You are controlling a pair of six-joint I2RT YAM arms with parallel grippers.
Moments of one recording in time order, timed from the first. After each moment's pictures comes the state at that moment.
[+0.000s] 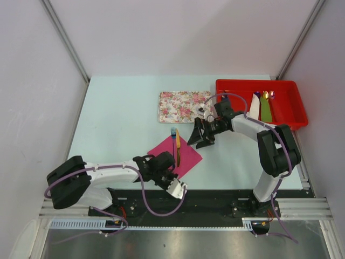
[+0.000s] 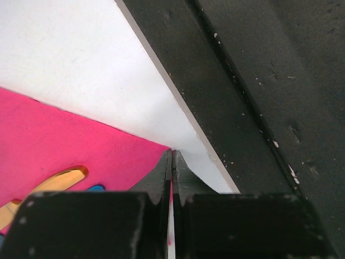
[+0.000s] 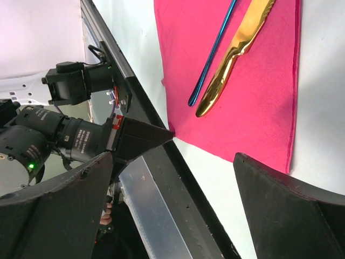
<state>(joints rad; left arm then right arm) -1.07 1.35 0.59 -0.32 0.39 1.05 0.37 1.76 1.10 -0.45 -0.99 0.27</state>
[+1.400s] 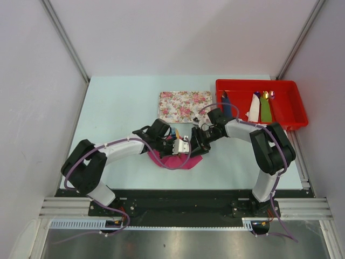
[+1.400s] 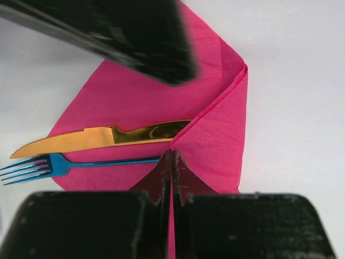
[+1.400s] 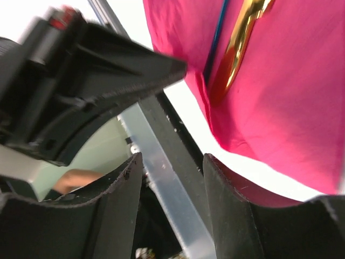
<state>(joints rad) -0.70 1.56 0.88 -0.31 0.52 0.85 0.43 1.81 1.06 -0.40 -1.02 0.39</state>
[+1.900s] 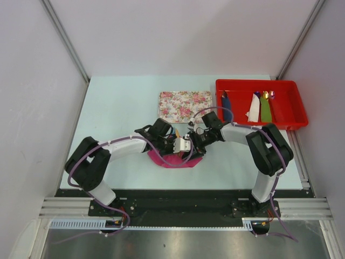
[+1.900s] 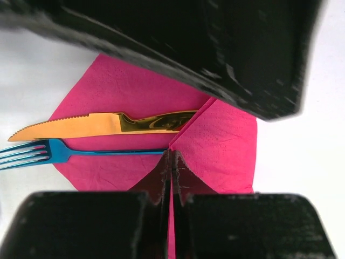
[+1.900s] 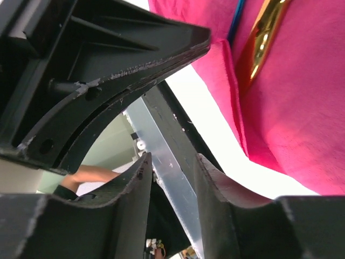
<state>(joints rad) -0.69 1.60 0.90 -0.31 0.44 0.83 0.52 1.81 1.00 -0.30 -1.02 0.52</state>
